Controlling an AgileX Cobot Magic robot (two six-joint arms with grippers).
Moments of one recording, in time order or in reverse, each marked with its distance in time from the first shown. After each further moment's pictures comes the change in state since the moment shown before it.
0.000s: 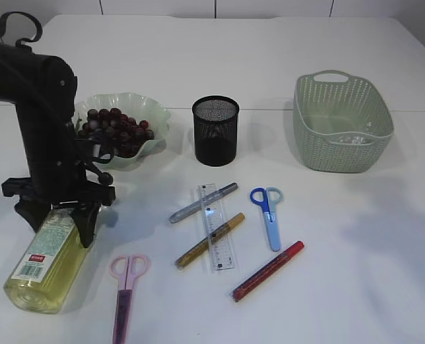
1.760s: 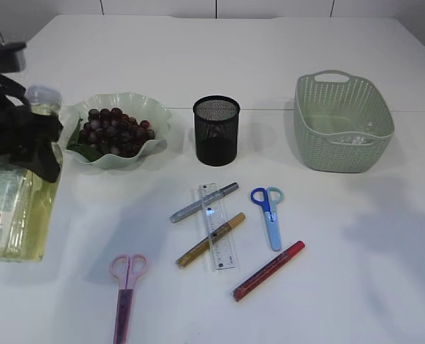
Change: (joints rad) left arm 0.000 -0.573 0.307 -0.004 -0.245 -0.062; right arm 0.000 0.000 0.000 -0.007 0.000 0.000
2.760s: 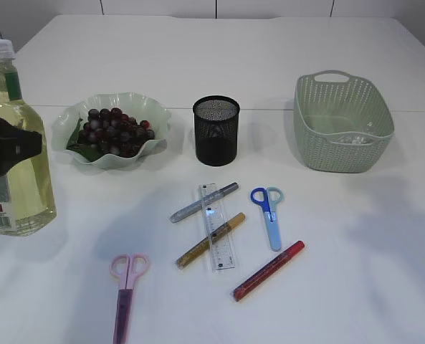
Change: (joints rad) left arm 0.000 -0.391 0.544 0.240 -0.867 -0.091; right arm 0.000 0.000 0.000 -0.024 0.004 0.000
